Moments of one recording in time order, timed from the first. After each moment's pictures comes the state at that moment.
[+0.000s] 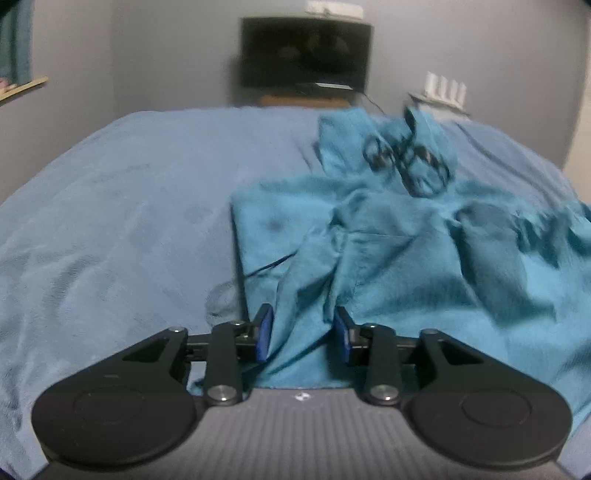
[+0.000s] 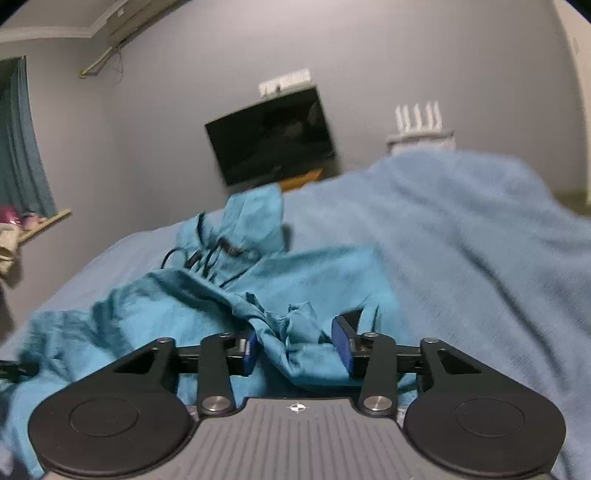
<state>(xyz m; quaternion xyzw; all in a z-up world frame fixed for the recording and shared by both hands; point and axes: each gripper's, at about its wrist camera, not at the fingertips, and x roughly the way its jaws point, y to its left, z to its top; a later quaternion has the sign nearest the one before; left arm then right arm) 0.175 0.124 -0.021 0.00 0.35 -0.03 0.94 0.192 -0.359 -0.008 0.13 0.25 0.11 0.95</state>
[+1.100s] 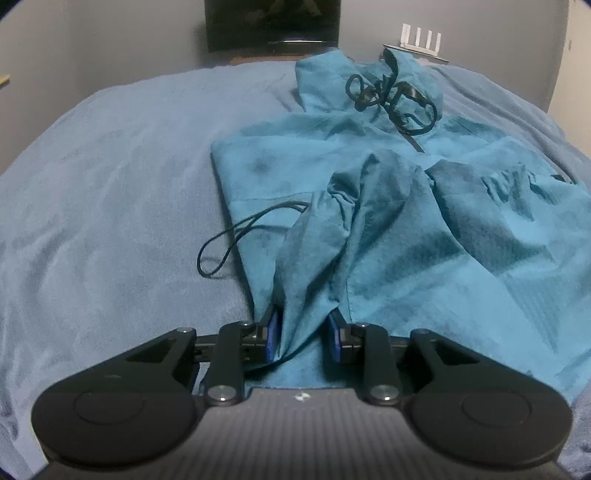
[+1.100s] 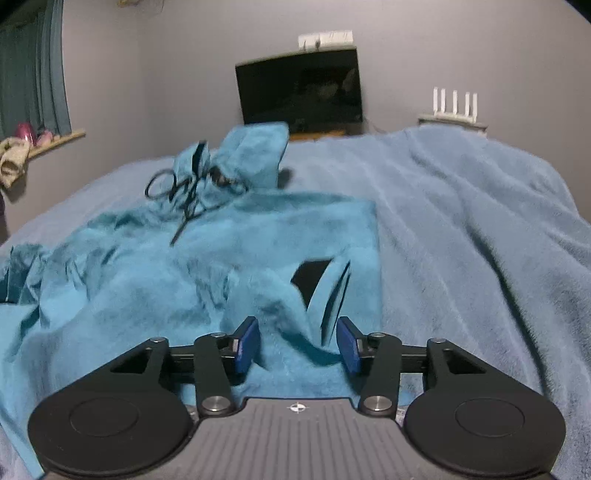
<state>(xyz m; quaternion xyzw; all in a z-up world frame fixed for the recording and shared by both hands) 0.172 0.135 -0.056 0.02 0.40 -0.06 0.91 0.209 -0.371 -0.051 0.02 0.31 0.12 0.94</state>
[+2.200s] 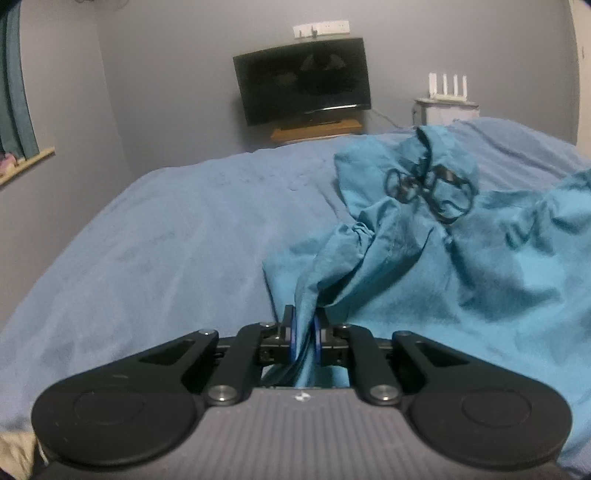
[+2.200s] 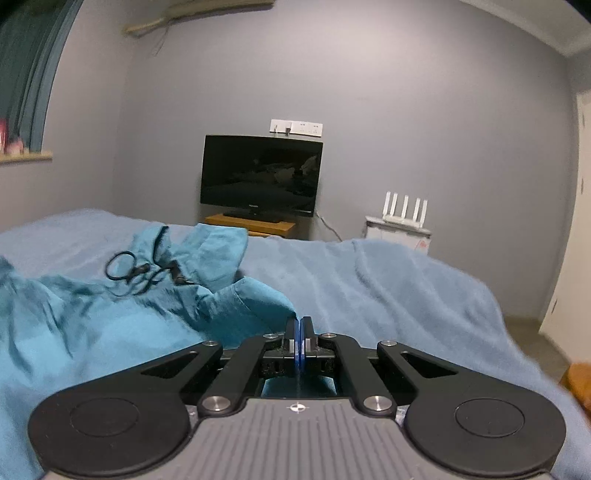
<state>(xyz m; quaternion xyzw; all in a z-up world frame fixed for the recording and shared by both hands) 0.213 0.120 0.018 0.09 0.30 0.02 0.95 0.208 -0.342 0.027 -0.09 0.14 0.01 0.99</state>
